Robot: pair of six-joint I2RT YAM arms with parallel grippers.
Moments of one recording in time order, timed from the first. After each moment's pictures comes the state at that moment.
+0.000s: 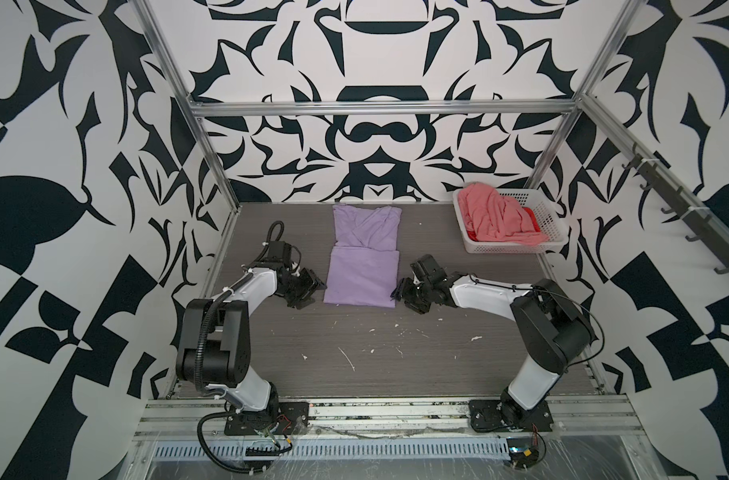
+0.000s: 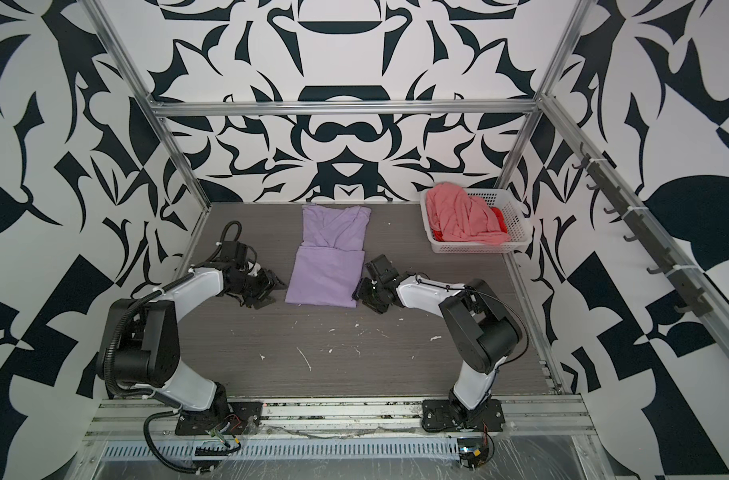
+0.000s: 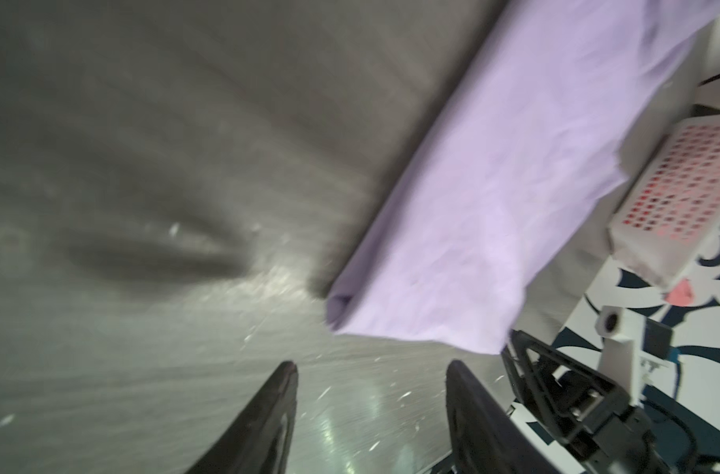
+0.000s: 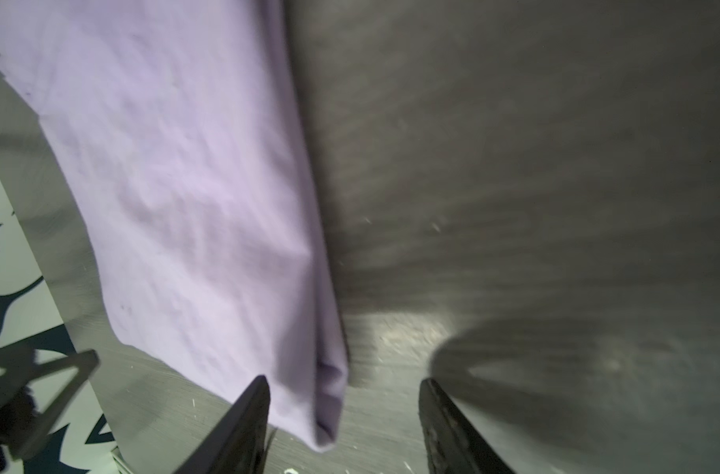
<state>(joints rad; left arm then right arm) -0.12 1.57 0.89 -0.56 0.52 -0.72 0.60 1.71 0.90 -0.18 -0.24 1.04</state>
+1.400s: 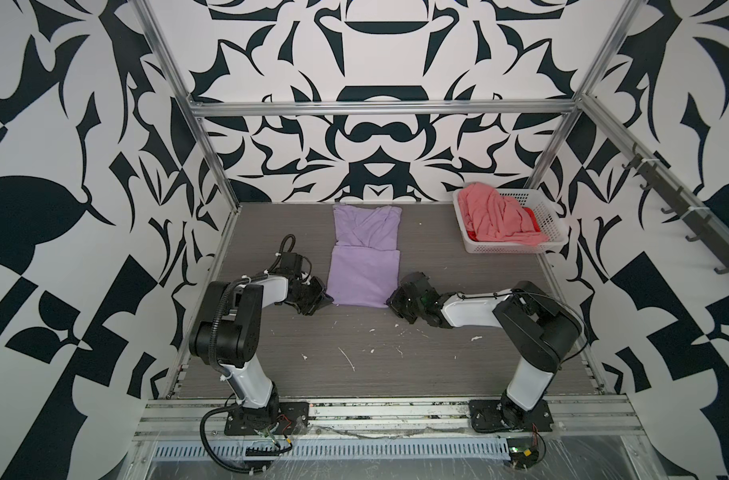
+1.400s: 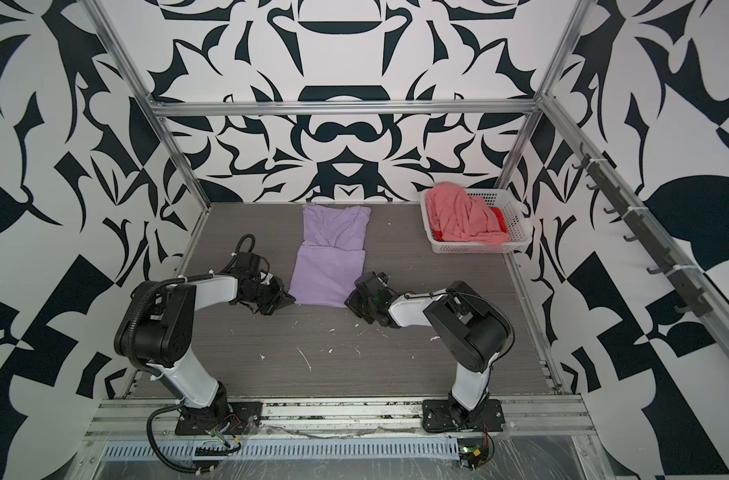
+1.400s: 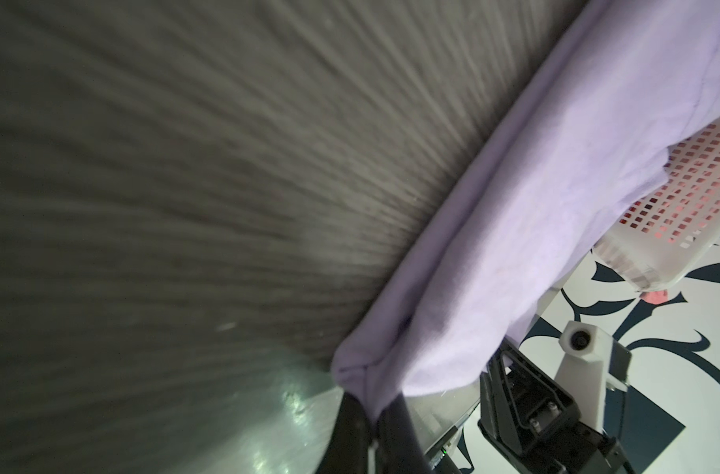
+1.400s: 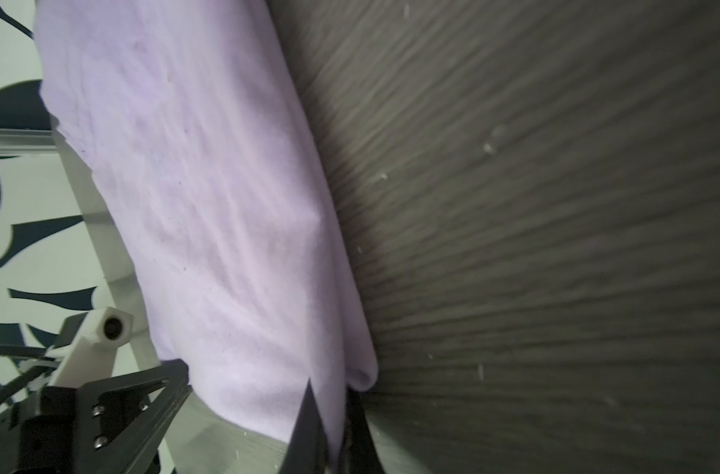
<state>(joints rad) -0.15 1.72 0.82 -0.29 0.60 -0.85 0.71 1.77 0.81 0.12 -0.09 1.31</state>
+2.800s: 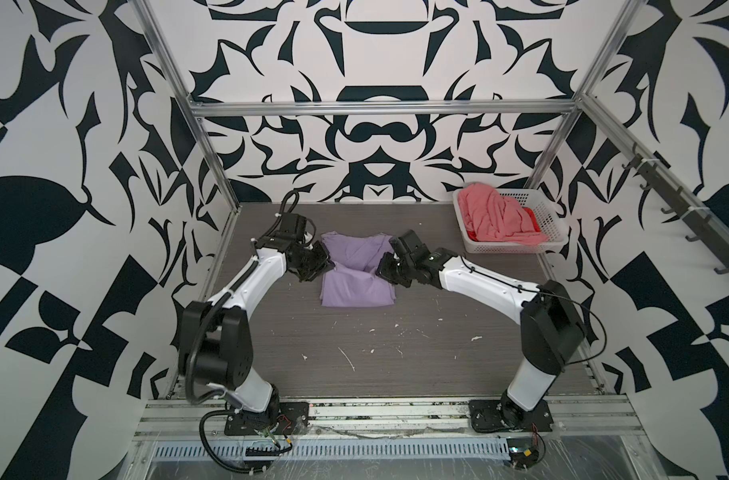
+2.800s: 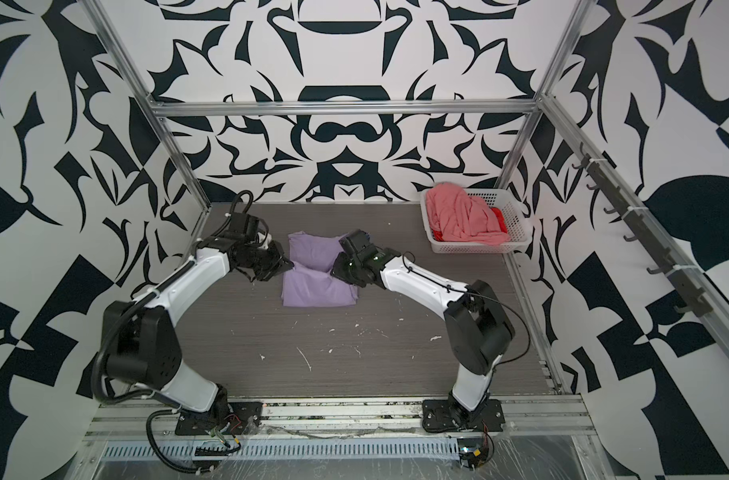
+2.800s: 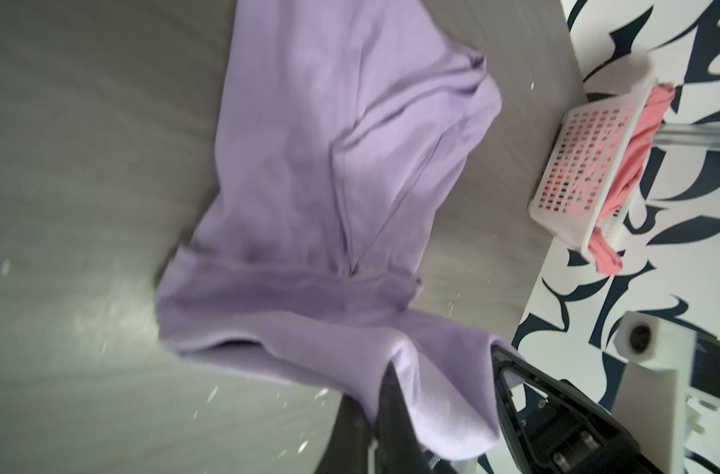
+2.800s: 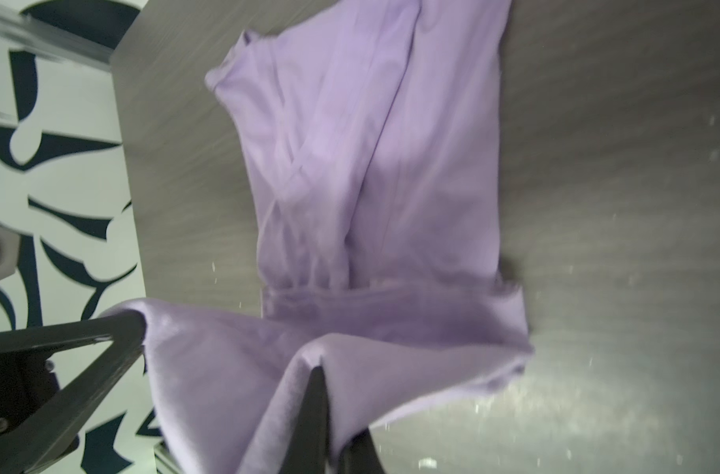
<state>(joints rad) -0.20 1.66 1.28 -0.66 0.49 -0.77 0.66 1.80 1.37 -0.43 -0.14 0.99</state>
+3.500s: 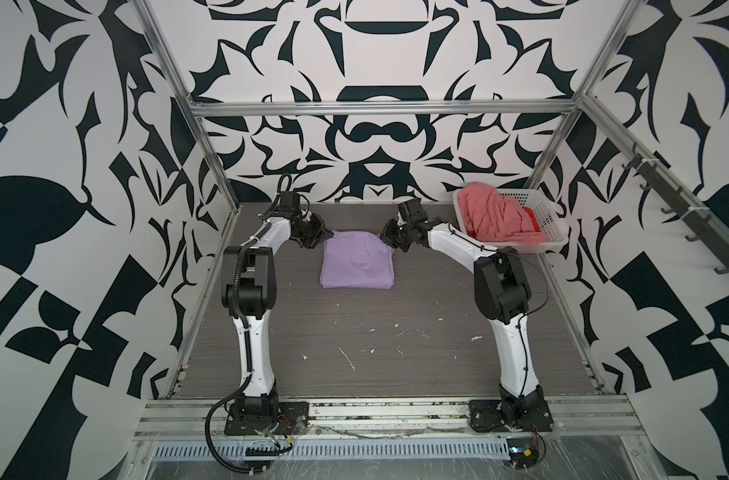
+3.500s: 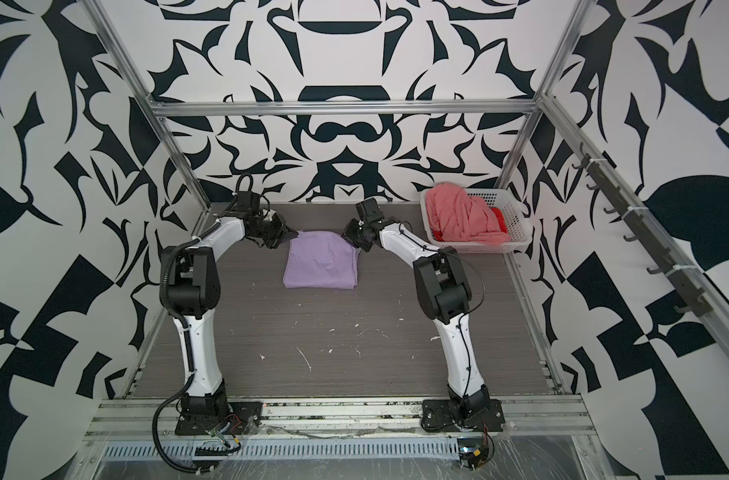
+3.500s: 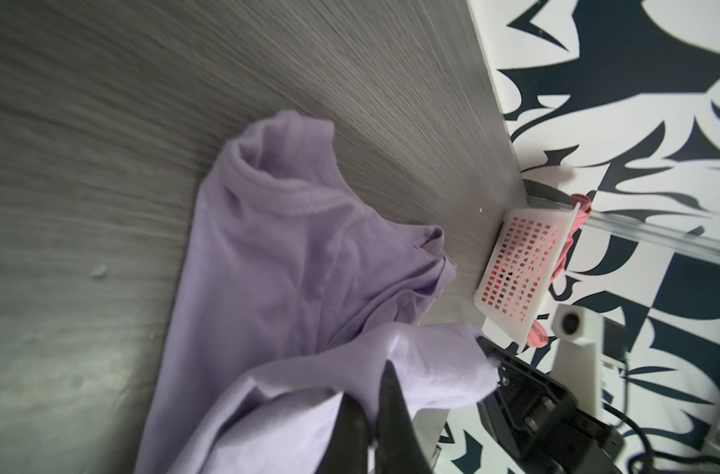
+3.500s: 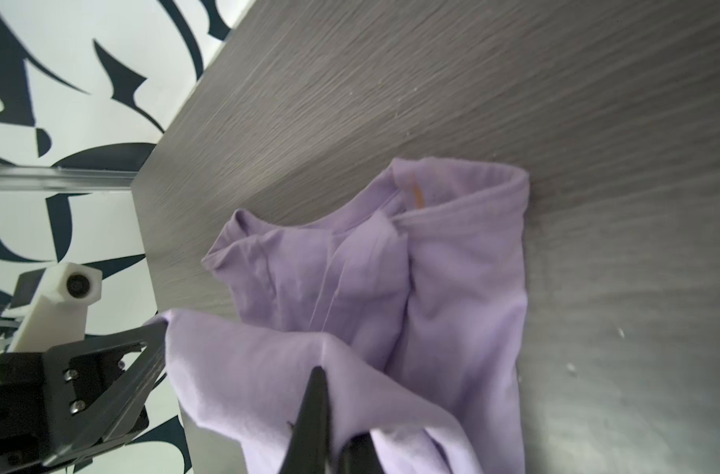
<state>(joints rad) -0.07 2.21 1.76 -0.53 0.69 -0.81 0.45 2.26 1.83 -0.41 -0.30 0.96</state>
